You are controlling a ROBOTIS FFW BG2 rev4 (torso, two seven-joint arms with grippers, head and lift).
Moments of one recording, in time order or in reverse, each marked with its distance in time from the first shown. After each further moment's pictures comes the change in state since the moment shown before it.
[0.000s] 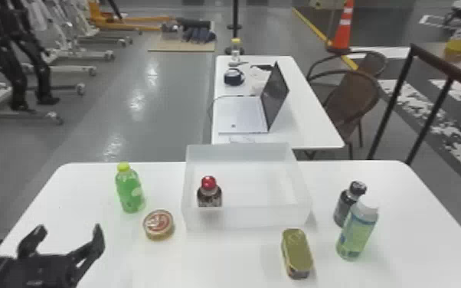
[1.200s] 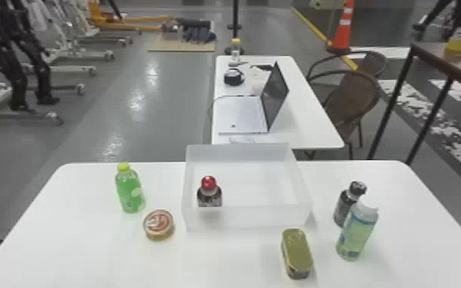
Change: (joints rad) left arm 0.184 -0.006 0.031 0.237 -0.020 -0.374 0.039; right arm 0.020 0.000 0.000 -0.011 0.004 0.001 -0.019
